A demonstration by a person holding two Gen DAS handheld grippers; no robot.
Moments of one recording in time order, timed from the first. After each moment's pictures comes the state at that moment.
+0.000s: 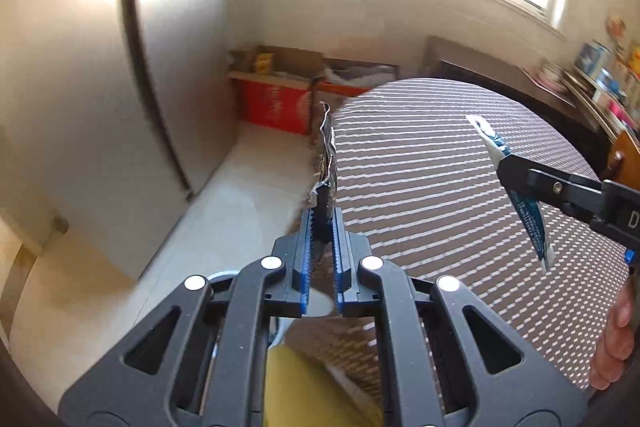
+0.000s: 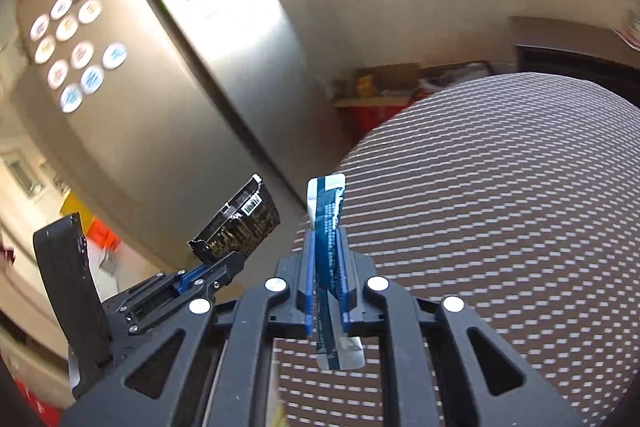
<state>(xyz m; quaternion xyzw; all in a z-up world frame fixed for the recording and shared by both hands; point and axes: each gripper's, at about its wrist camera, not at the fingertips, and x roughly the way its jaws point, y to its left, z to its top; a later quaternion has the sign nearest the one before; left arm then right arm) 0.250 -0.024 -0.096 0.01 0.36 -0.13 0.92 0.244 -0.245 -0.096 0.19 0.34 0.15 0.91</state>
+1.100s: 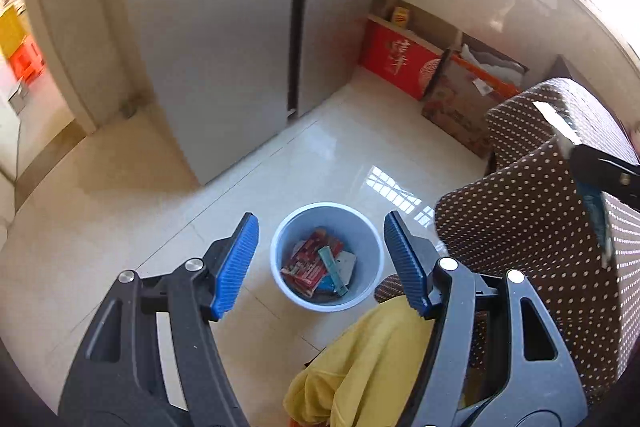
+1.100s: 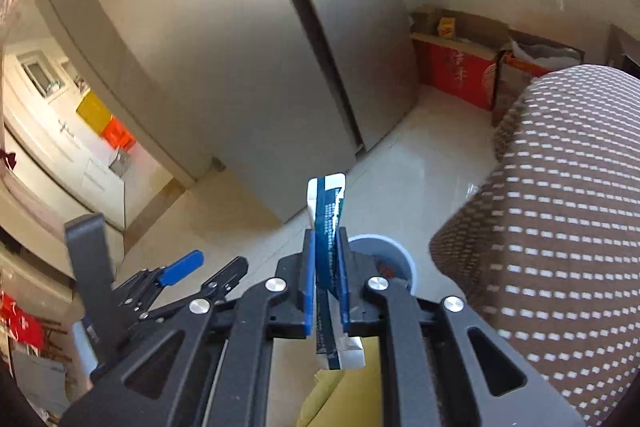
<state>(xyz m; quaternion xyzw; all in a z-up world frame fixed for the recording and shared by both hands) 0.241 0.170 -0.190 -0.08 0.44 0.05 0.89 0.292 -0.041 -0.149 0.07 0.44 0.24 0.86</state>
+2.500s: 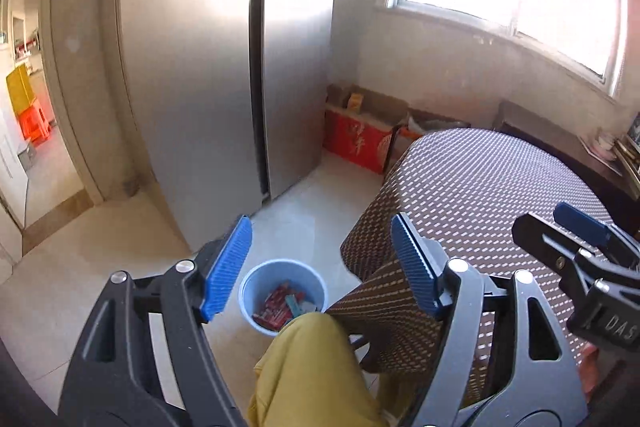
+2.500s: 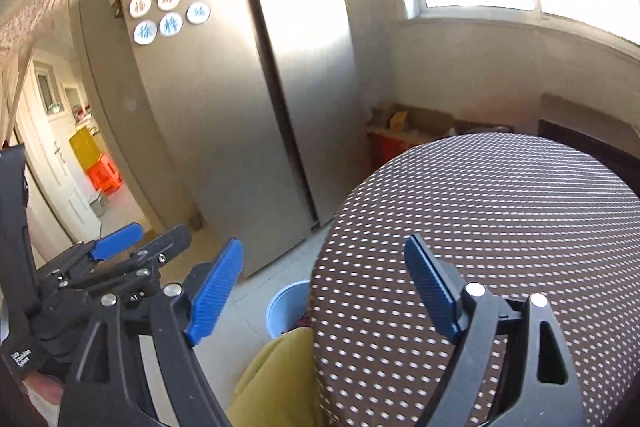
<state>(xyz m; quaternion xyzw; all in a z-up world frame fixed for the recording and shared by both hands) 0.090 0.013 -0.049 -0.04 0.28 0.03 0.96 0.114 -0.208 -0.073 0.06 0.27 0.18 0.94</state>
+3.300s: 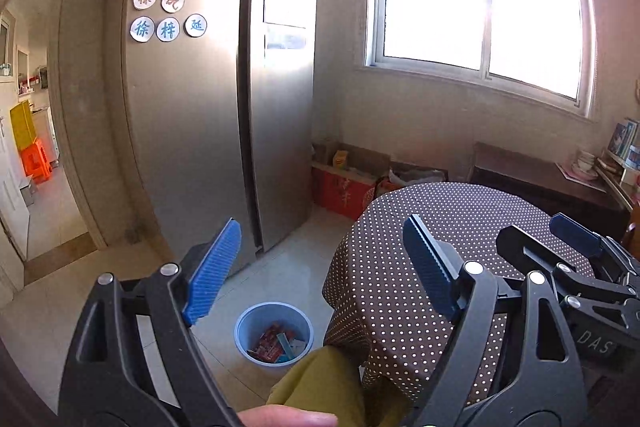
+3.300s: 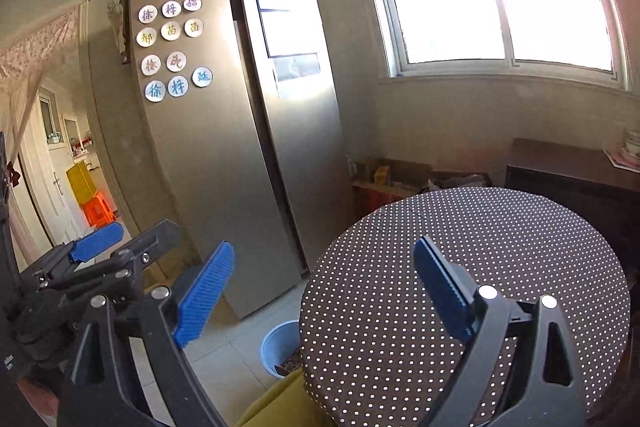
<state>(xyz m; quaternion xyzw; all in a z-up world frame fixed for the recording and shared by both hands) 0.017 -0.028 0.020 -0.02 0.18 0.02 0.98 0.039 -0.255 -0.015 0.07 0.18 0.16 0.97</state>
